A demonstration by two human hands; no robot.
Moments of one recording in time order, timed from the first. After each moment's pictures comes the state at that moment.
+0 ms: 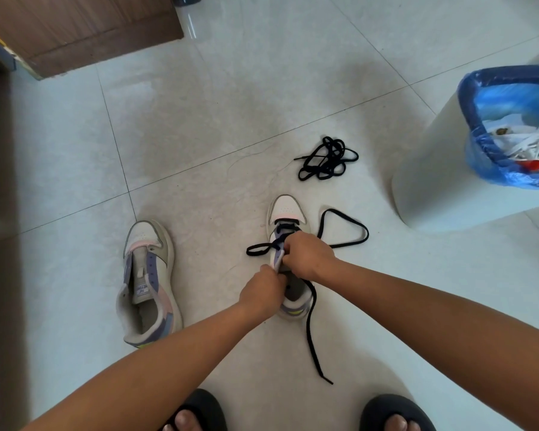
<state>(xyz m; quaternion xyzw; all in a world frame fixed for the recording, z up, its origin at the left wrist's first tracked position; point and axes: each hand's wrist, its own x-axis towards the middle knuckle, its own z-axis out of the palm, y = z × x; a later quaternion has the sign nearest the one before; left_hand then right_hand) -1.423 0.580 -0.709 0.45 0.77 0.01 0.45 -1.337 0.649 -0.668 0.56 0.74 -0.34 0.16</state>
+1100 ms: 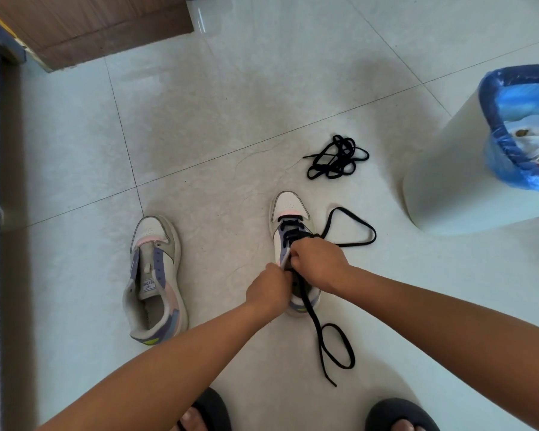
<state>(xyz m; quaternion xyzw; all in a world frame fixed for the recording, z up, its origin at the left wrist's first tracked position) -1.424 0.578 -0.703 0.44 0.78 0.01 0.45 -1.332 0.641 -0.667 0.52 0.79 -0.28 0.17</state>
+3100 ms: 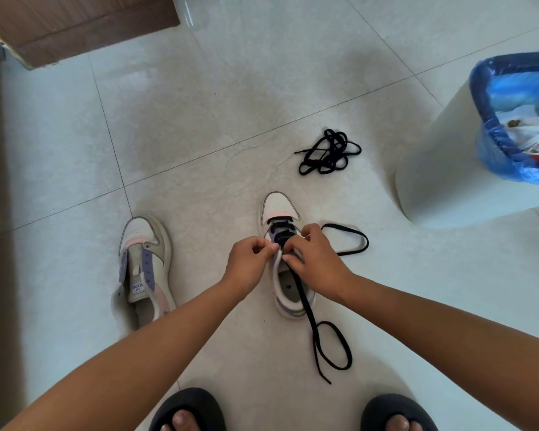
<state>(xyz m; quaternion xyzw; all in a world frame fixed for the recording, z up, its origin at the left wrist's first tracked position) -1.452 0.601 -0.695 0.35 0.73 0.29 0.50 -1.306 0.629 -0.692 0.52 0.77 -0.37 -0.05</state>
